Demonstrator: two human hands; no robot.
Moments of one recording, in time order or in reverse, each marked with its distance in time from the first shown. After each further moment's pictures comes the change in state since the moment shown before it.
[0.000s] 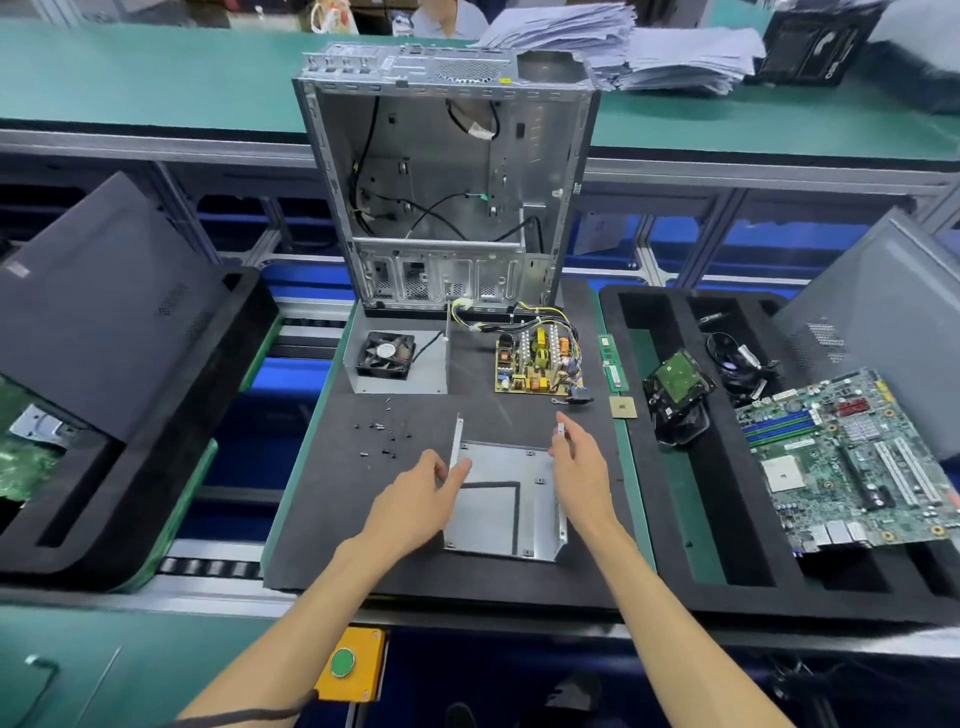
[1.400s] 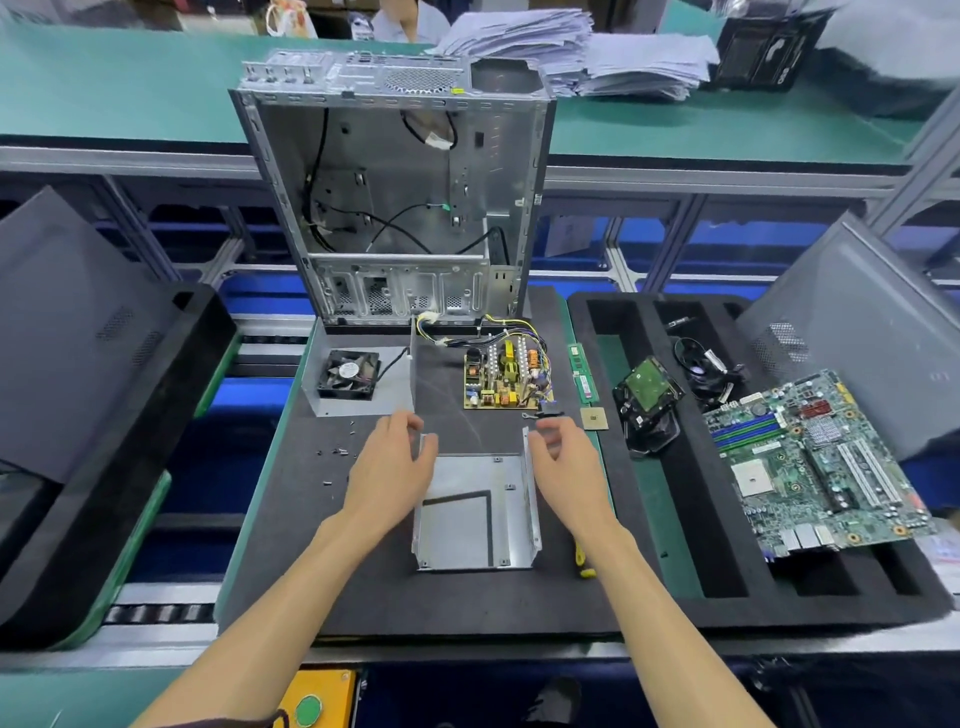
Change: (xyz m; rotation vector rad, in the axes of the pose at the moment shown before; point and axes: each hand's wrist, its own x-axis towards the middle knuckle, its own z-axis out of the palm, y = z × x) left_hand 0.045 0.038 -0.020 -0.093 0.272 0.156; right_hand 0.017 -0.018 -0.029 -0.169 0.047 -0.083
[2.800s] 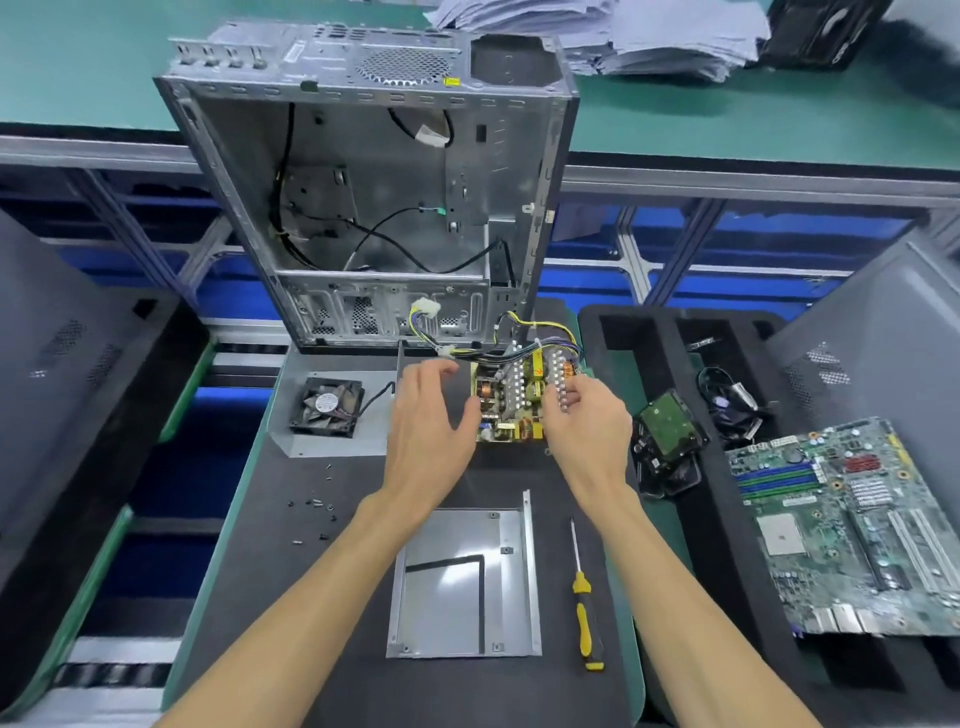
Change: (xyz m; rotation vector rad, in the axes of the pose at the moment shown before) left_hand 0.087 0.074 0.018 -0.129 0.182 0.197; right_hand 0.113 -0.040 -0.008 -0.201 0.279 -0.100
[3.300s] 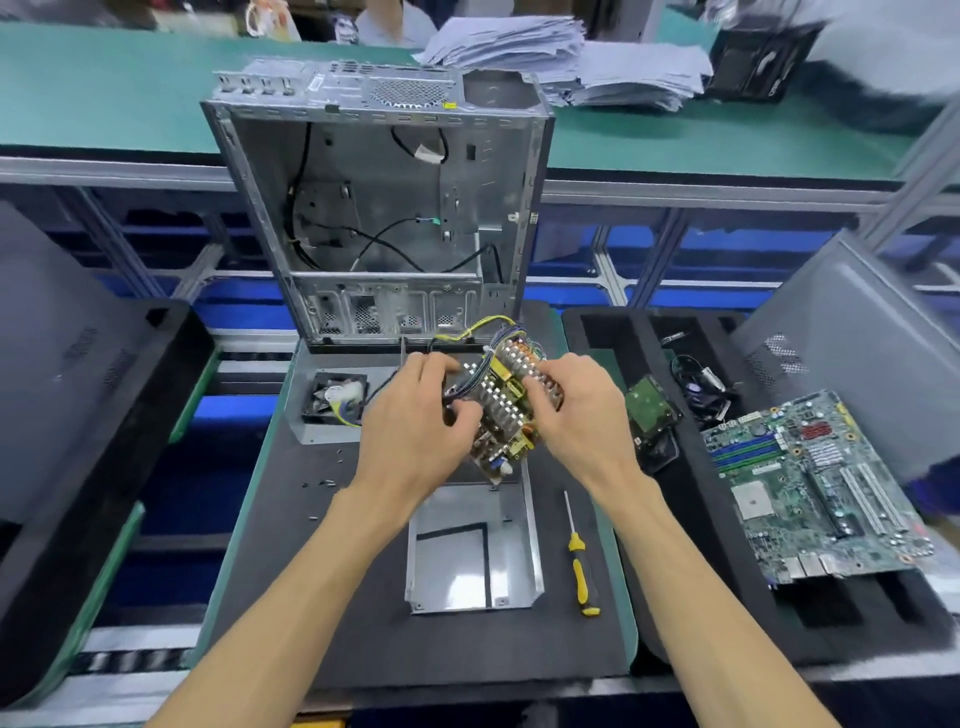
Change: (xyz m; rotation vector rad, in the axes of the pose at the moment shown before) left_hand -0.044 0.039 -0.065 0.211 0.006 0.187; right_hand -0.049 -0.034 -0.056 -0.048 0.012 -0.460
